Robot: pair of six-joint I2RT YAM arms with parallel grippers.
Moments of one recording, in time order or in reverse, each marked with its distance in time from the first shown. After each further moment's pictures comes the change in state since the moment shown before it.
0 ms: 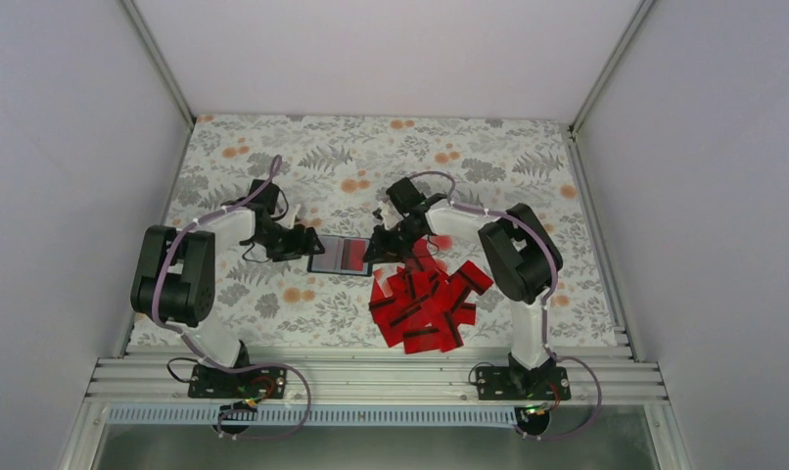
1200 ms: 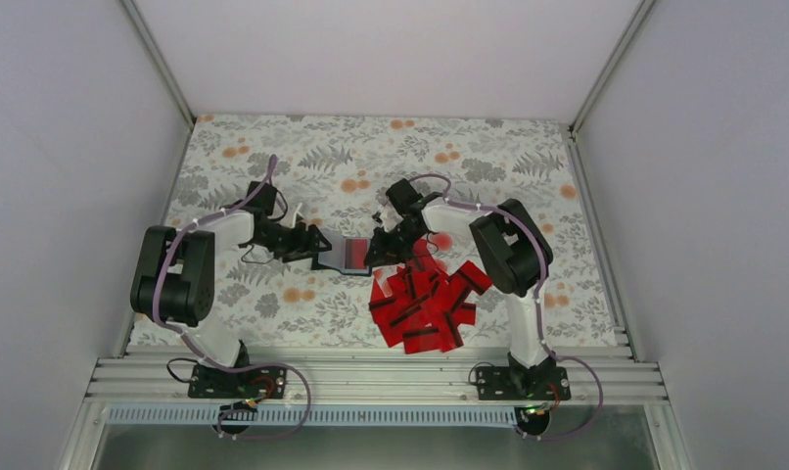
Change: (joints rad) left arm 0.012 0.013 -0.037 0.085 0.214 -0.038; right arm -0.008 0.093 0.046 -0.045 -0.044 -0.034
